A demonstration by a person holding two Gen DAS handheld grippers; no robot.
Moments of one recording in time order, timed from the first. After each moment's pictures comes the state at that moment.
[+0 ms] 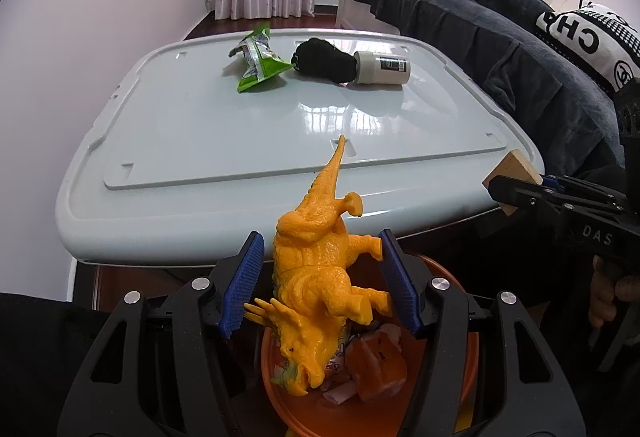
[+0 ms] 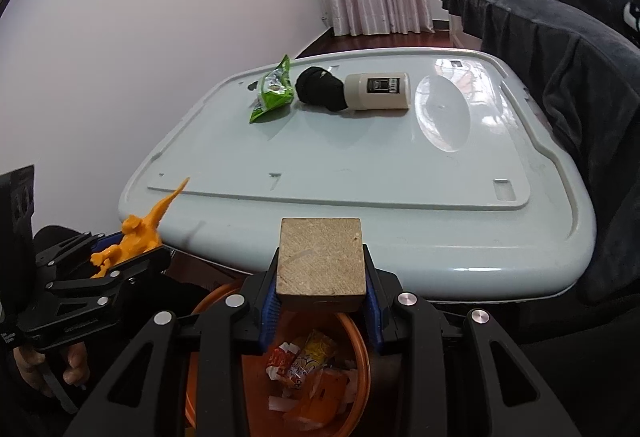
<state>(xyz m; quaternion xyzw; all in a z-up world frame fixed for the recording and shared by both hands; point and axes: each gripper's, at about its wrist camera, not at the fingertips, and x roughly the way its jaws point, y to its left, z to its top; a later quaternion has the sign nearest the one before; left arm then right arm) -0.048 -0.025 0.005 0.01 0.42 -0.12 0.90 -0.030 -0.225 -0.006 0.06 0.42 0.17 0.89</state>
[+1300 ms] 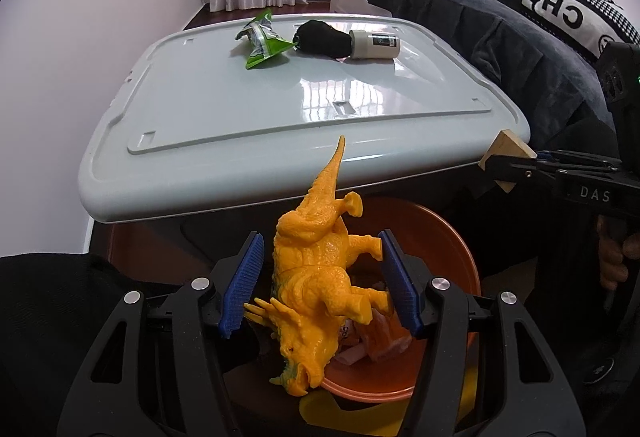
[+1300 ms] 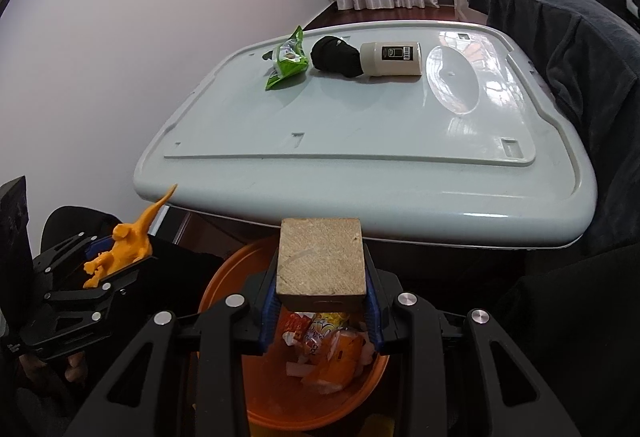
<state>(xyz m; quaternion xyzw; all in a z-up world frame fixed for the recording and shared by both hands) -0.092 -0.012 0.006 0.03 0.45 -0.12 0.89 -0.058 -0.214 -0.004 0.05 0.47 0.18 0.86</state>
